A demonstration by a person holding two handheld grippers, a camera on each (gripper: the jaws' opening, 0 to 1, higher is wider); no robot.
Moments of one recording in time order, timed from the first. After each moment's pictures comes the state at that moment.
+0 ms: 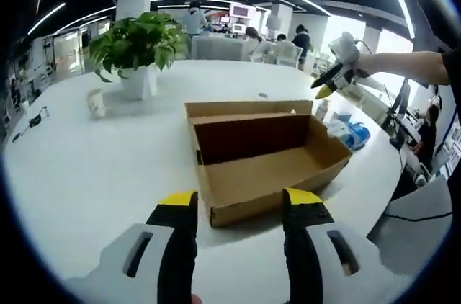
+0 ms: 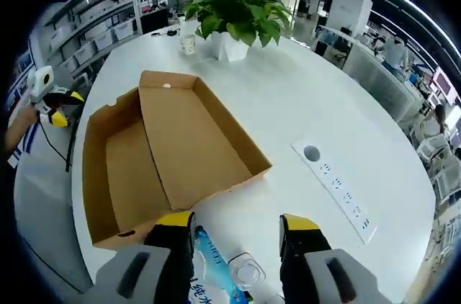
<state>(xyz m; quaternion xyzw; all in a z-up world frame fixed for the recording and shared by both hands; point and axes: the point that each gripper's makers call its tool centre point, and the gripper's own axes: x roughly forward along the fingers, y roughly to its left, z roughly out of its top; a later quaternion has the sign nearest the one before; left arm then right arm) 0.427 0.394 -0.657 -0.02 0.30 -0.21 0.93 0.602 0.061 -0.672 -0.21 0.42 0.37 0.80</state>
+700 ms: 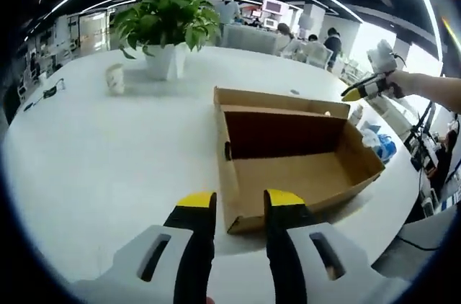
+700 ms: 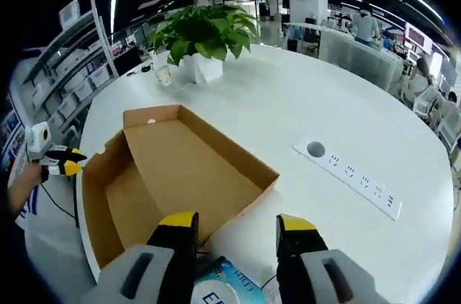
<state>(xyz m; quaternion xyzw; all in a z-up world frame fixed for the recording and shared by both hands) 0.453 0.408 -0.695 -0.05 0.34 -0.13 0.93 0.609 0.089 -0.682 -0.08 0.42 0.32 0.84</state>
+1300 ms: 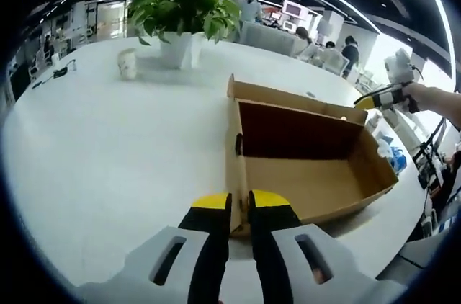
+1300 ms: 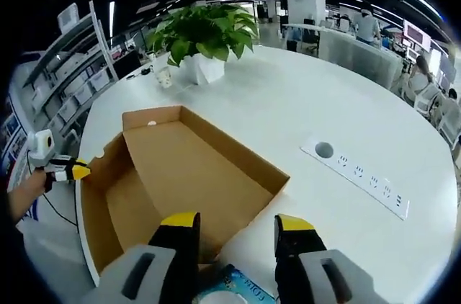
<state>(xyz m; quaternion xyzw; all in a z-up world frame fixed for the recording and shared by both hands) 0.460 0.408 -0.713 -0.08 0.34 -0.09 0.93 0.607 0.106 -0.693 -0.08 0.42 0.32 0.84</state>
